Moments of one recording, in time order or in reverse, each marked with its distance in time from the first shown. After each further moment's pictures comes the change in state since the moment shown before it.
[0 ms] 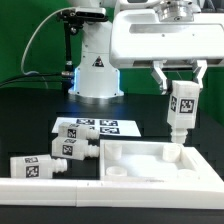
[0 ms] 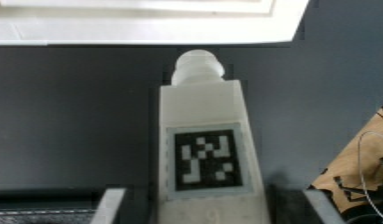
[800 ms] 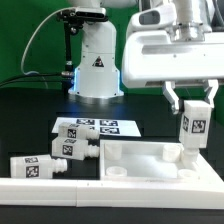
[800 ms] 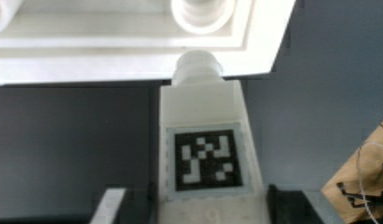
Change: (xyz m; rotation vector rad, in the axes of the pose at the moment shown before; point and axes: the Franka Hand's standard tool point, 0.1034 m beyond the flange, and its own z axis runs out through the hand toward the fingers) arm -0.023 -0.022 0.030 -0.001 -0.015 0.016
